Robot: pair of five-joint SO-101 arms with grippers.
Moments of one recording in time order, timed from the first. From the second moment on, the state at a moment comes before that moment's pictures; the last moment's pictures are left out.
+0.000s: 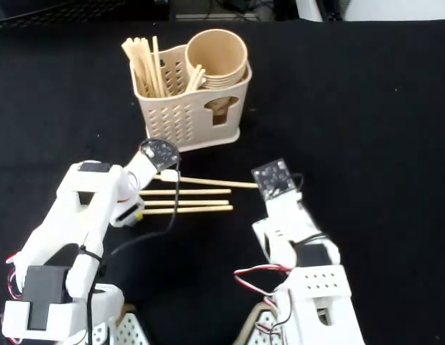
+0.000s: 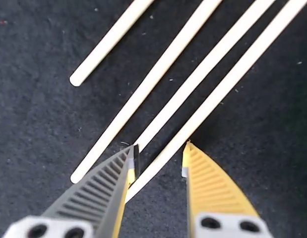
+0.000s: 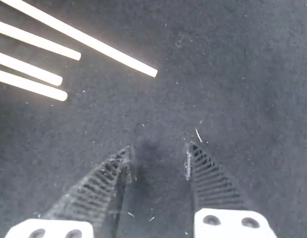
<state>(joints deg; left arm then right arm) -2.9 -11.5 49.1 51.2 -50.3 -4.4 -66.8 90.4 42.9 19.6</state>
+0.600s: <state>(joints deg) -3.2 -11.5 47.3 52.1 -50.7 -4.4 -66.8 90.4 42.9 19.6</state>
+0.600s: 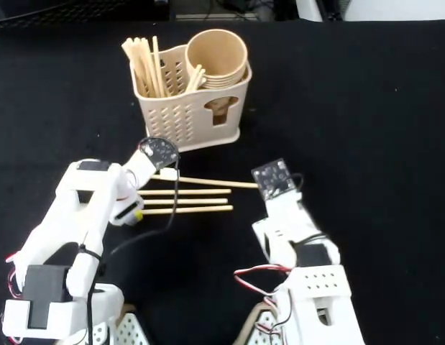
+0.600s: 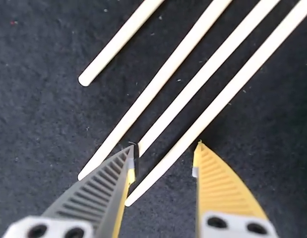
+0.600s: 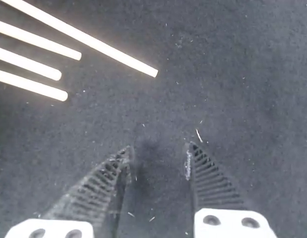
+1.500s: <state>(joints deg) -3.2 0.7 37.1 56.7 -50.9 -4.4 -66.8 90.6 42.9 19.6</state>
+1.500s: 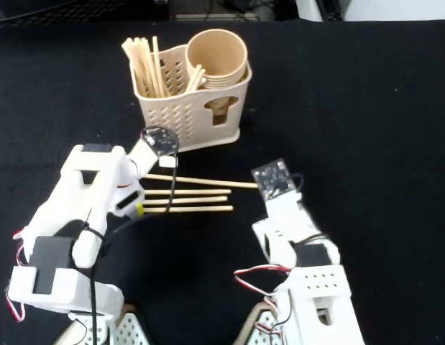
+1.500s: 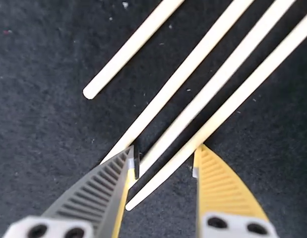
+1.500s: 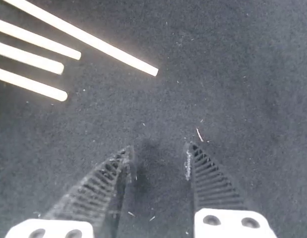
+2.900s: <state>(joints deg) 1.8 -29.0 64.0 59.4 -54.0 -4.4 -66.8 90.6 42.9 19.6</state>
